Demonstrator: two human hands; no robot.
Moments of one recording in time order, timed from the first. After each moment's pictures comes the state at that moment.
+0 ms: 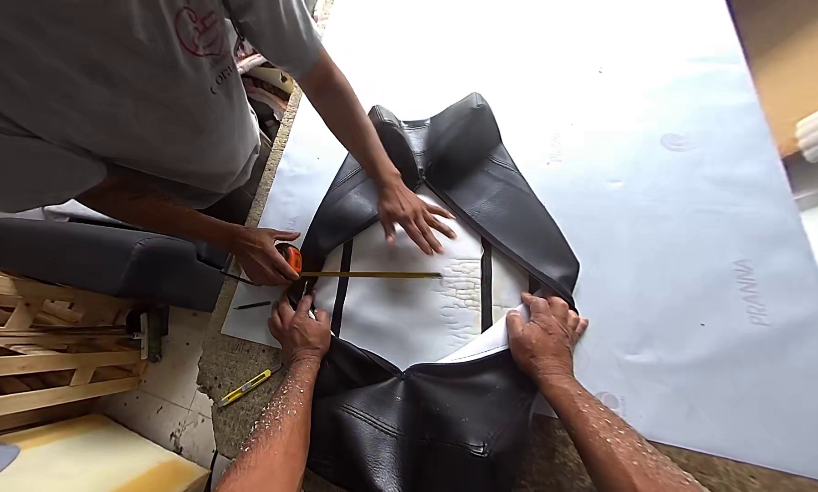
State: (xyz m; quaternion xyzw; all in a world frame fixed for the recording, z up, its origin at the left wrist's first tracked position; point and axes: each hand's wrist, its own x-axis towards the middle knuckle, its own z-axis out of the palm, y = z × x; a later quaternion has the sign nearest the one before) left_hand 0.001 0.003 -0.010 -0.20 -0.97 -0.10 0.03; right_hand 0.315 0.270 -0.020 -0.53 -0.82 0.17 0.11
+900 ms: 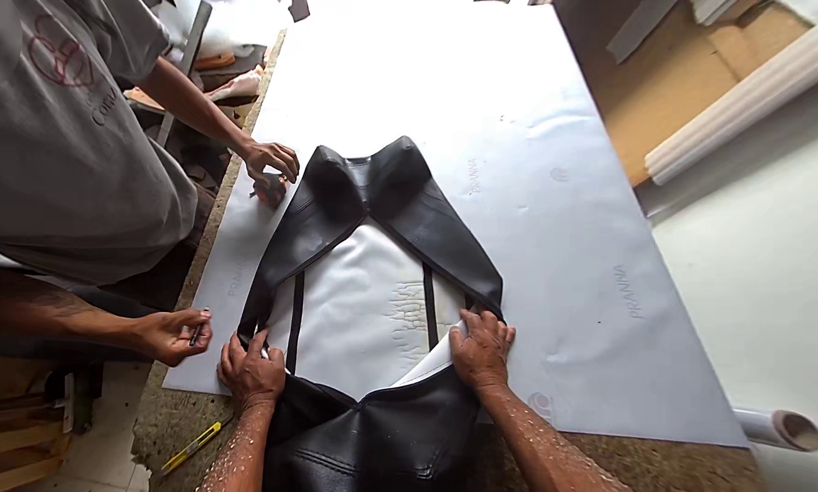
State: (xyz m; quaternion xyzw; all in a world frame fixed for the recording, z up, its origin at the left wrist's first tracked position) left_hand 0.006 0.009 0.004 -0.20 -0.97 -0.12 0.03; right_hand 0.312 0.265 -0.014 -0.55 -0.82 0.14 0.10
